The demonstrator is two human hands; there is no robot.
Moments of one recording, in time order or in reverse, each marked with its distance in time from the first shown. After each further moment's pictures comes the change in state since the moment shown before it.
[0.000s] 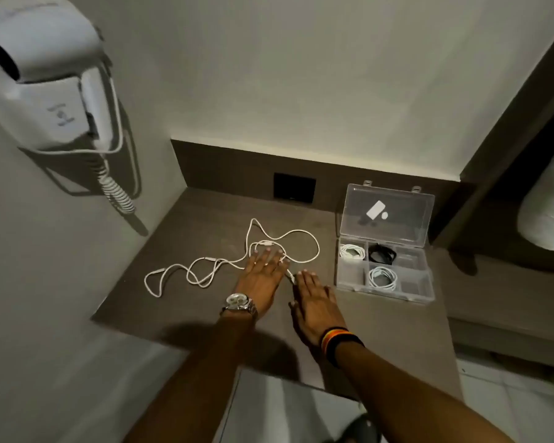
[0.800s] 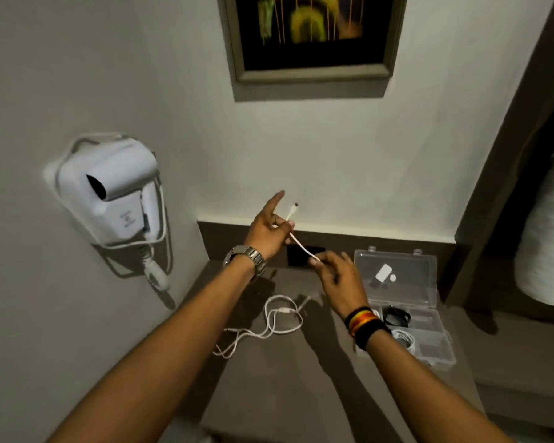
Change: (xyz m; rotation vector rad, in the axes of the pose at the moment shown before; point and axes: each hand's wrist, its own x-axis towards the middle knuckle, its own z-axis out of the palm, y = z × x) left_hand 0.066 -0.042 -0.250 -1.162 0.386 -0.201; right_hand 0.052 -0.047 -0.172 0.654 0.620 -0.150
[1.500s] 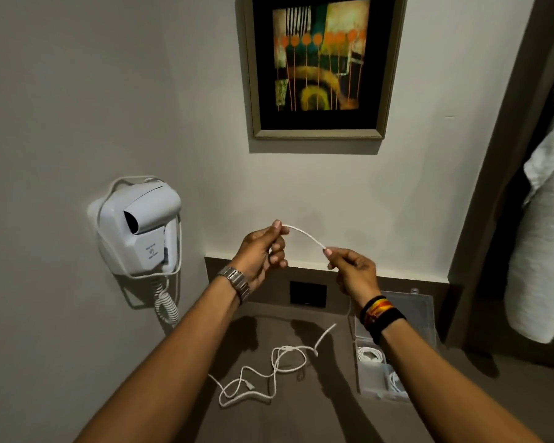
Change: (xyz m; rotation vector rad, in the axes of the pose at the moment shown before) left_hand -0.021 0.045 -0.053 -0.663 -0.169 -0.078; right_hand 0.049 -0.067 -0.037 0.638 0.144 0.287
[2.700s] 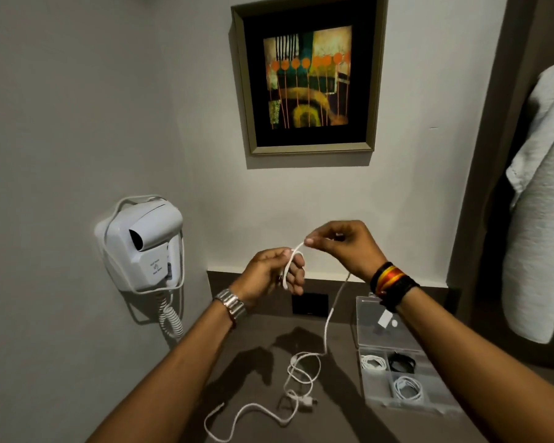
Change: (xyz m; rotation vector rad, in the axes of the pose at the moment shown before) left_hand -0.032 0.009 0.015 0.184 -0.284 0.041; right_hand -0.009 -0.103 0.008 -0.486 -0.317 -0.440
